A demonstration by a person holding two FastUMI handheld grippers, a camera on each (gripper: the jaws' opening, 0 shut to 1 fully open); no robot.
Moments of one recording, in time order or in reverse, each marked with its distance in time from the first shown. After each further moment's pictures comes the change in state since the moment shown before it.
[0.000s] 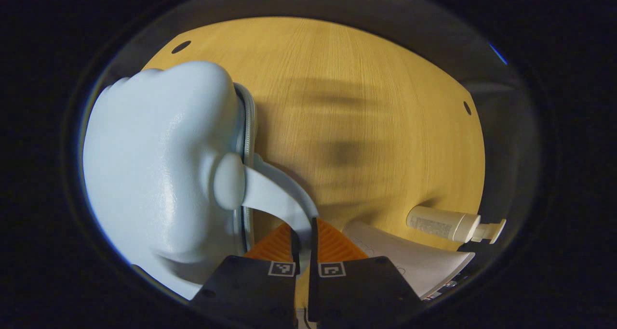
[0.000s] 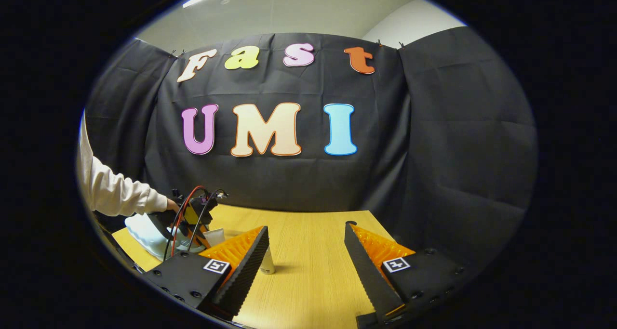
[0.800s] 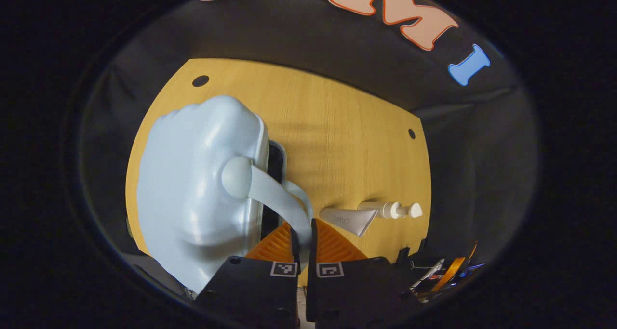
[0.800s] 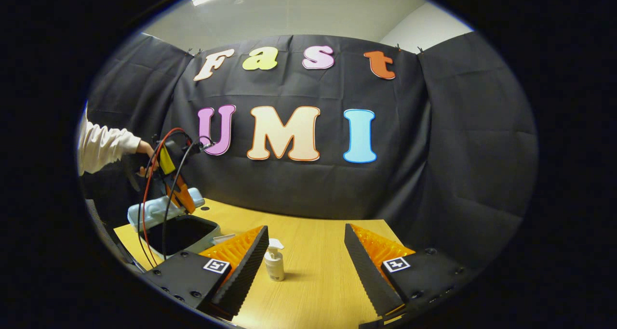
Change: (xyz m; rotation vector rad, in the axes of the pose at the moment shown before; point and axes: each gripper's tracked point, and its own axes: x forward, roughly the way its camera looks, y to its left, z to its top) left arm -0.171 0.016 0.024 -0.001 -0.185 -0.193; right arm 0.022 0.038 0.015 -0.042 -0.038 0.109
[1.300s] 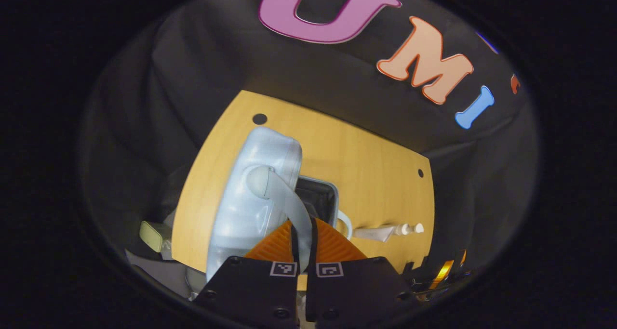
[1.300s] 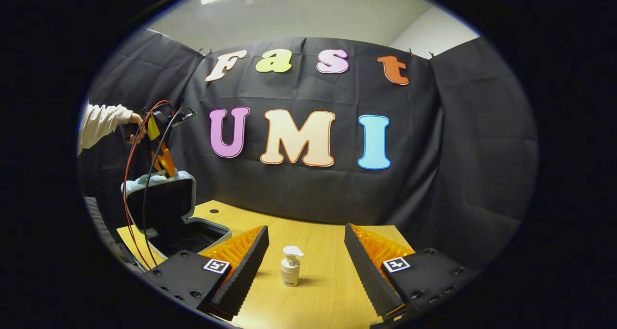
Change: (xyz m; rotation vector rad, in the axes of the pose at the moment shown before) left arm -0.129 0.128 0.056 -0.060 -0.228 0.122; right arm 0.006 0.048 0.006 -0.023 -0.013 0.045
